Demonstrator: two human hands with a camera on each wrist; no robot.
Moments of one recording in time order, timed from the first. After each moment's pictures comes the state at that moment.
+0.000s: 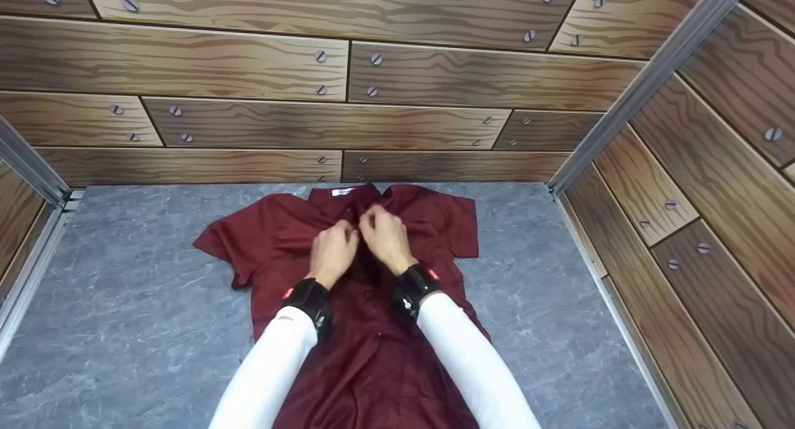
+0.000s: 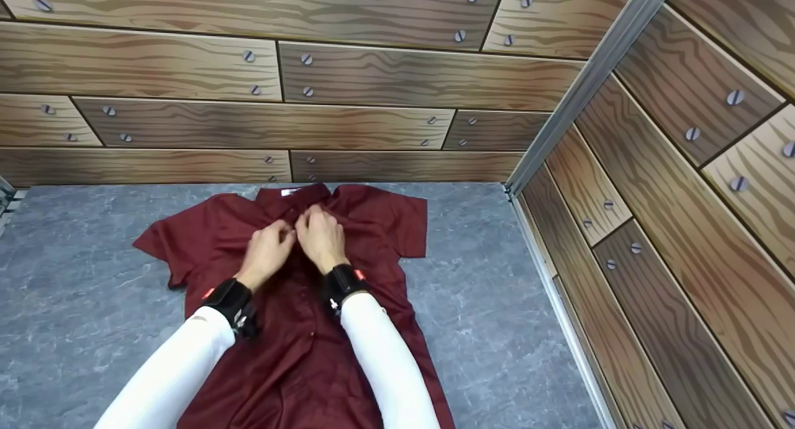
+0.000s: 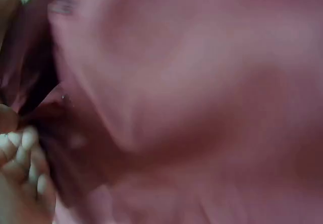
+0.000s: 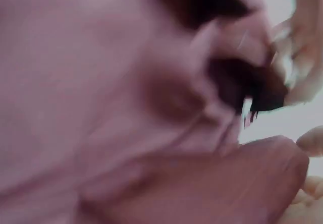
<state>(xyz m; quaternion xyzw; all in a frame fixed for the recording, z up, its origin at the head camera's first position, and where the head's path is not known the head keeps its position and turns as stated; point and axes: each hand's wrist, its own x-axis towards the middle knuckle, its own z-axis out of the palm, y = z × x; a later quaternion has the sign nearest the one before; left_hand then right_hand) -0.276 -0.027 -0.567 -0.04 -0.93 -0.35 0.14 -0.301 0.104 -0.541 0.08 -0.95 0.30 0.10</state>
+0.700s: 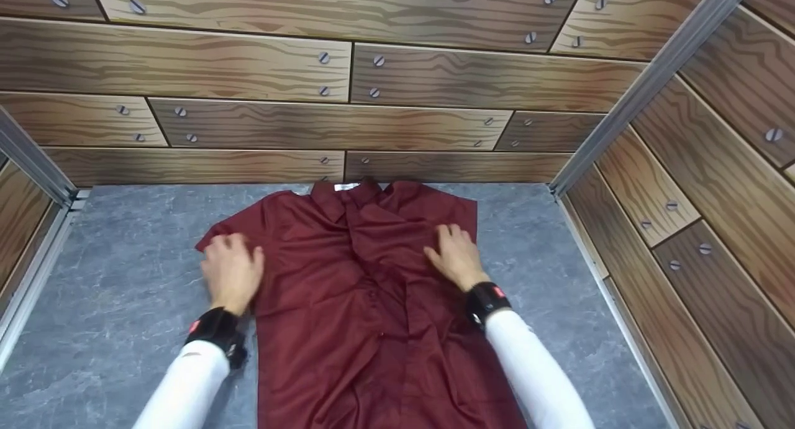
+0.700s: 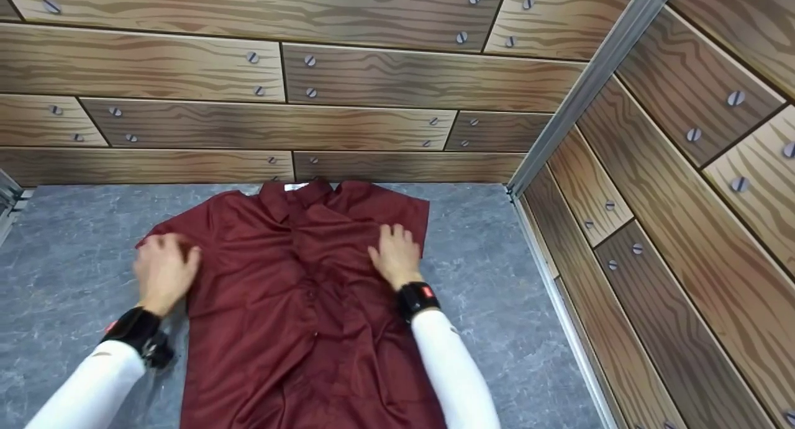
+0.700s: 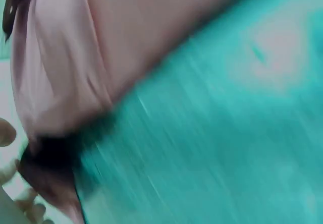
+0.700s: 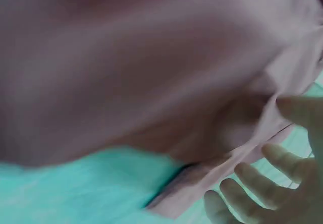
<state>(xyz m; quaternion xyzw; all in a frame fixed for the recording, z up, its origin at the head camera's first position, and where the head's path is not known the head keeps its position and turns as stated) -0.233 -0.182 -0.590 0.10 -0.95 -0.26 0.17 -0.288 0.241 -0.564 0.12 -0.98 0.14 0.05</state>
